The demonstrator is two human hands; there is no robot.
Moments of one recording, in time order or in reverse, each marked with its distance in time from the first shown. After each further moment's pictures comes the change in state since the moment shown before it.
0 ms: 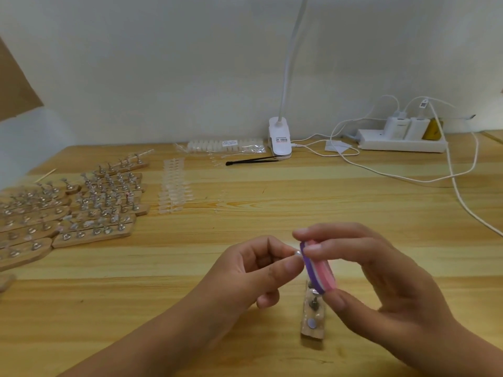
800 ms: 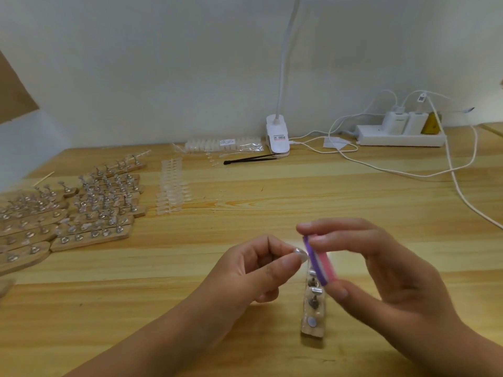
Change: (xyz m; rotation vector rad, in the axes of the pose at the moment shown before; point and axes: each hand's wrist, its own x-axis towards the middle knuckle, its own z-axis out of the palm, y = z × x) left_hand 0.003 -0.005 -0.002 0.043 -0.009 0.000; right_hand -0.004 0.004 0.001 0.027 0.074 0.052
